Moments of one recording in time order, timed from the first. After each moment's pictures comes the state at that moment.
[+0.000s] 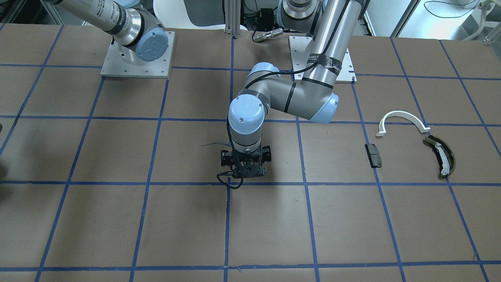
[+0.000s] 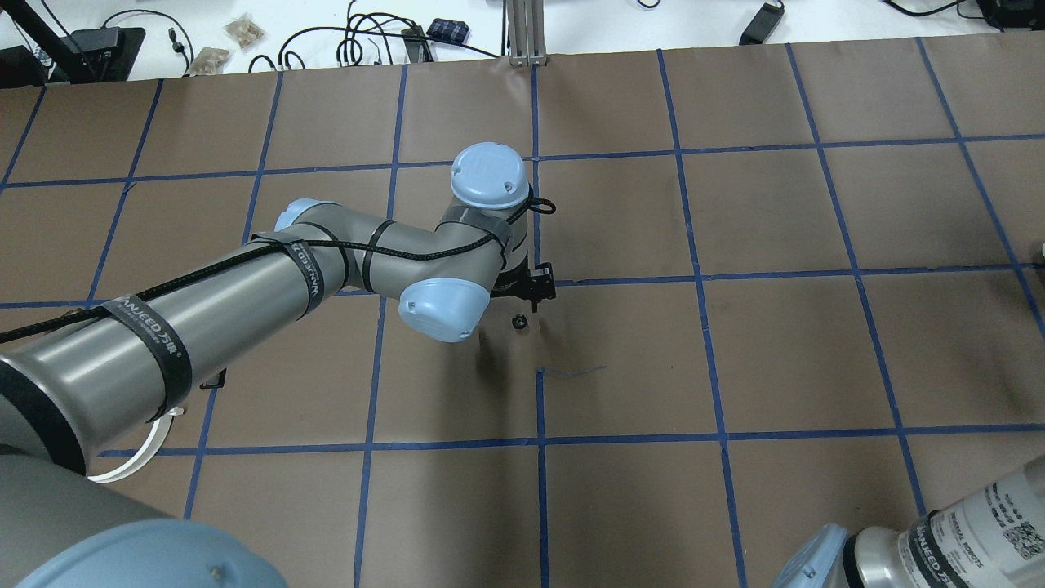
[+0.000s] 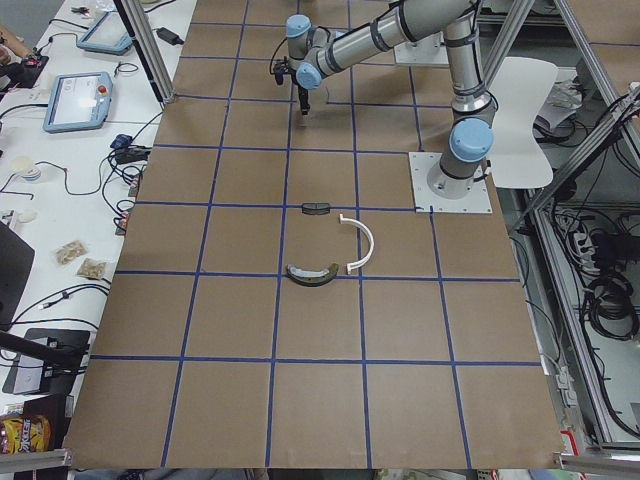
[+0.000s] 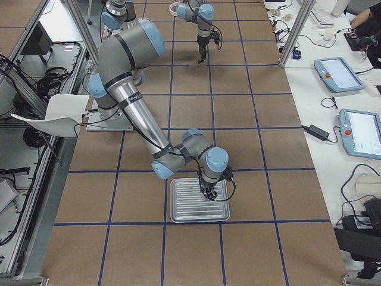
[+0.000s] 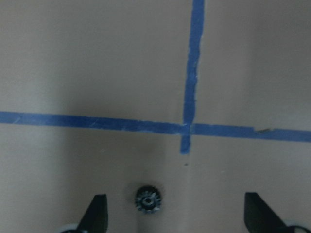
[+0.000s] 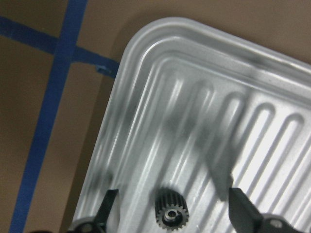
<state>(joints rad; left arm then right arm) -1.93 -2.06 -1.79 -0.91 1.60 -0.45 0.67 -0.95 1.59 -2.19 -1.66 -1.28</state>
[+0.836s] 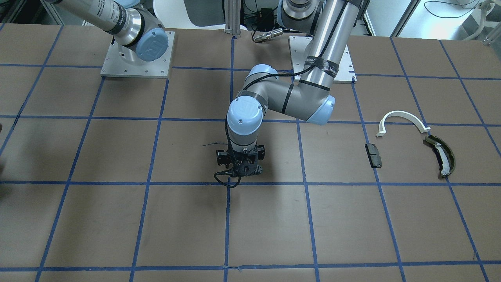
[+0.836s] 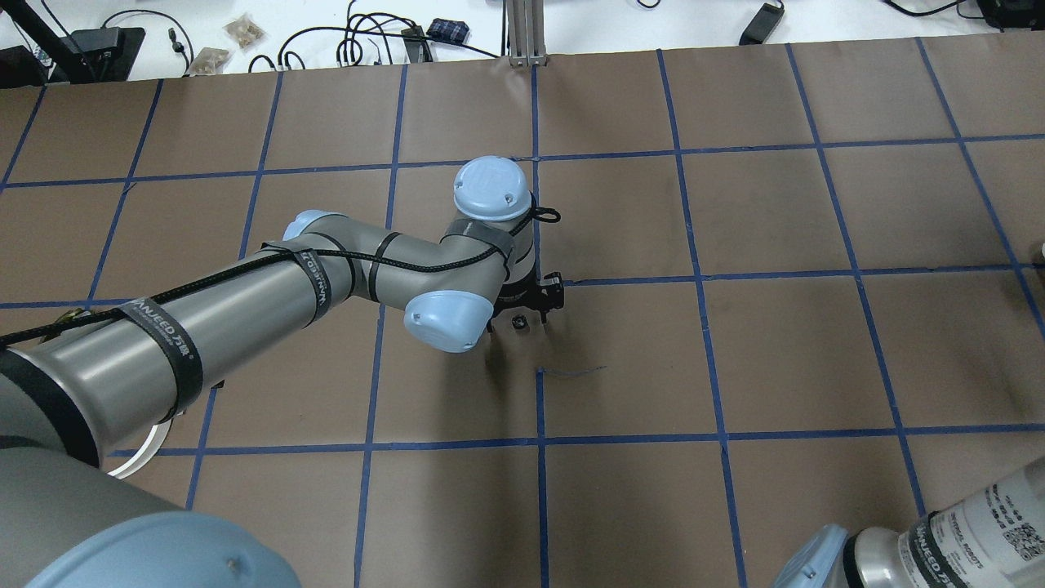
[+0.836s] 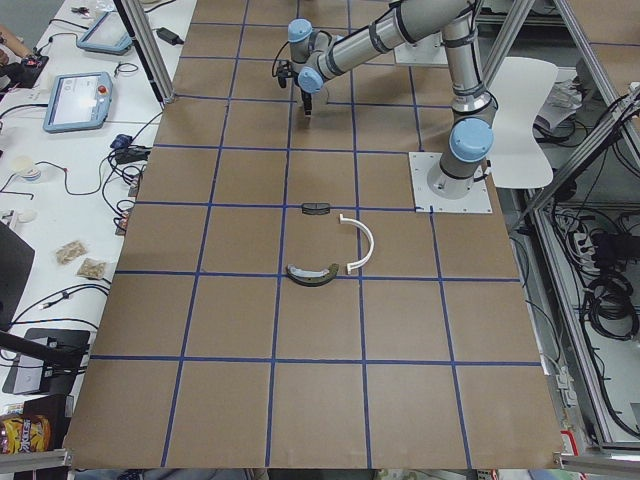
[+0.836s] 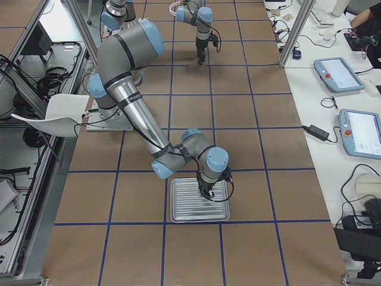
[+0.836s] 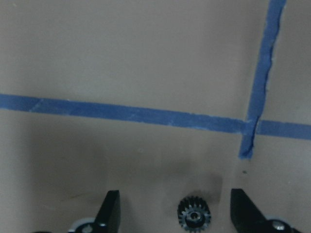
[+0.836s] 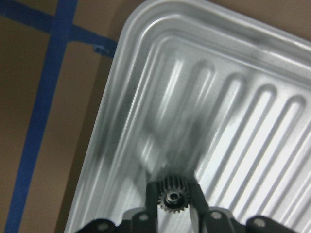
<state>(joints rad) -1.94 -2.07 -1.81 -0.89 1.53 -0.52 0.67 -0.95 1.59 -2.18 -1.70 -1.28</state>
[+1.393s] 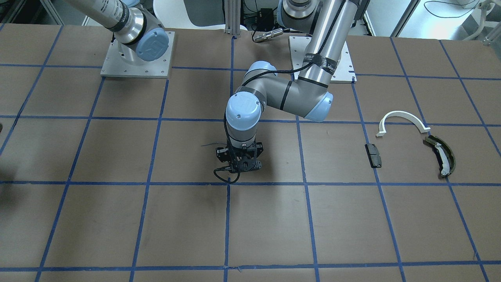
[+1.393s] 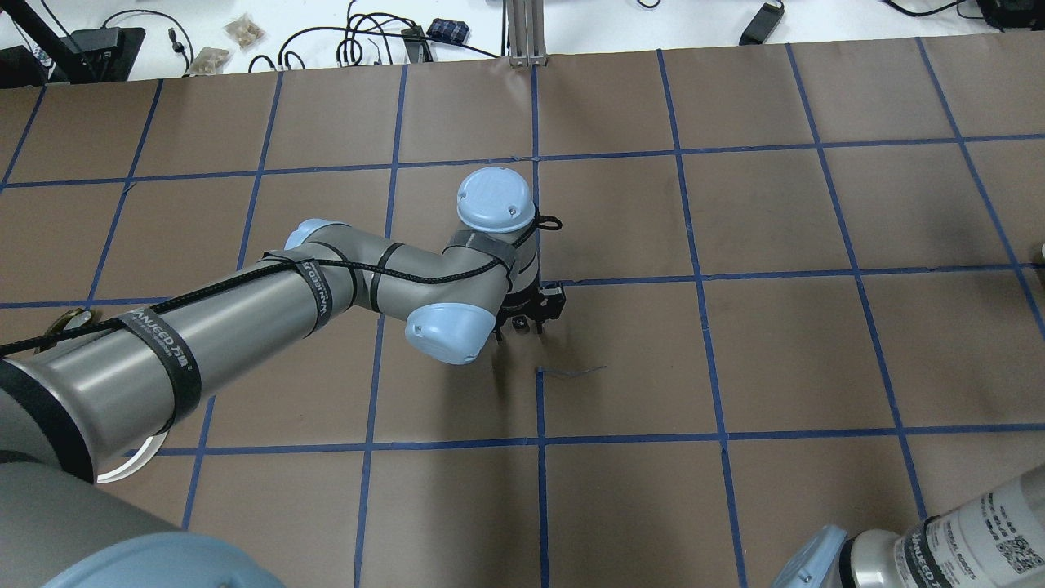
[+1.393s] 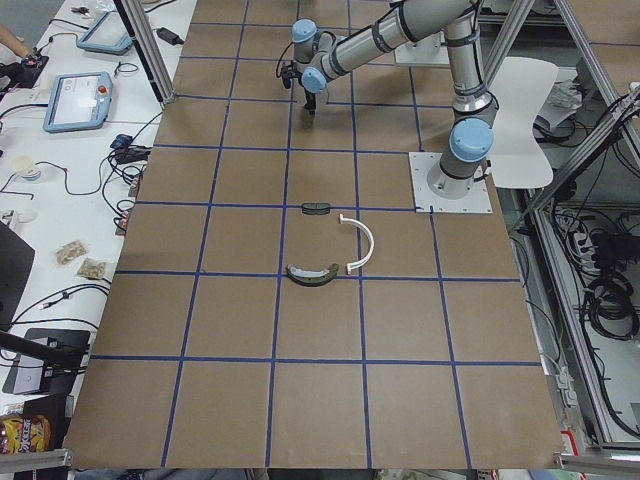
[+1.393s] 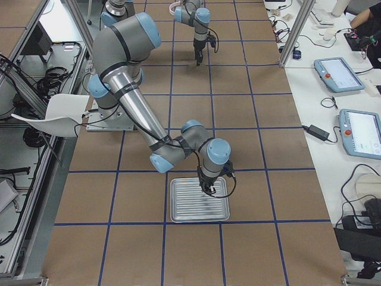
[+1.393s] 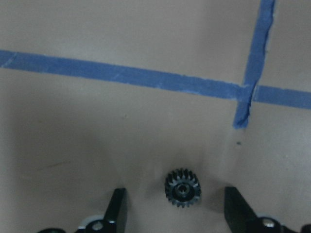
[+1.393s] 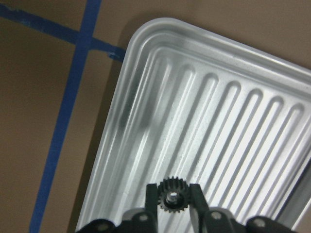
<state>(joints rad) -1.95 -2.06 -1.83 -0.88 1.53 -0.54 0.69 -1.06 1.57 -2.09 -1.71 -1.25</state>
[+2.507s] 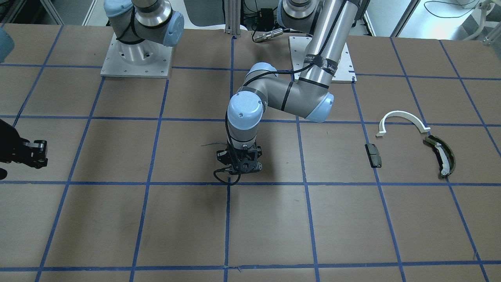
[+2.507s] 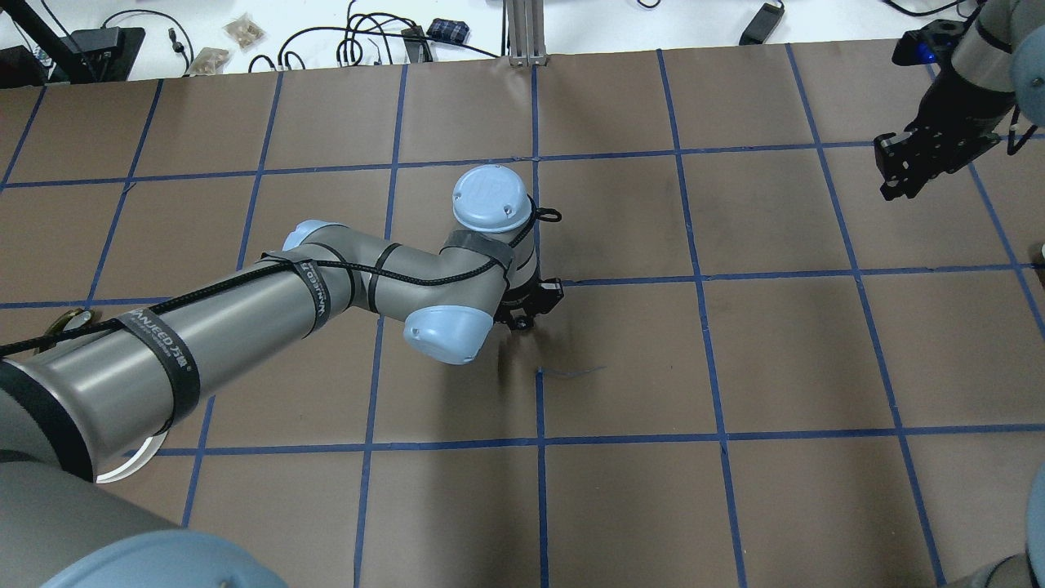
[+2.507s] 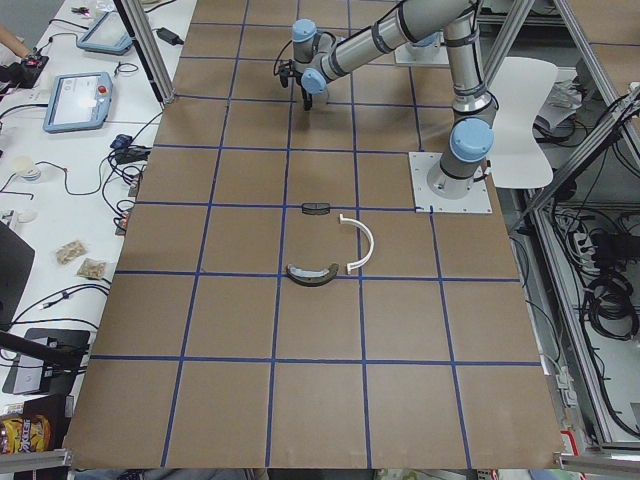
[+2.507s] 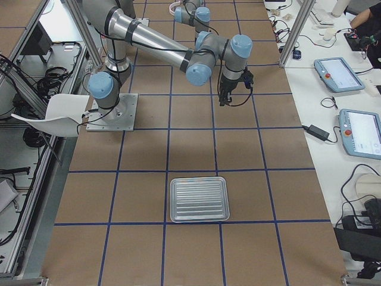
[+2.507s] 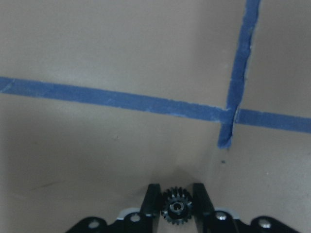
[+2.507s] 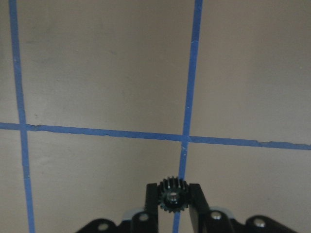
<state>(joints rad) -1.95 -2.06 -1.84 -0.83 1.53 -0.53 1.23 -1.30 1.58 -1.76 -1.59 -0.41</state>
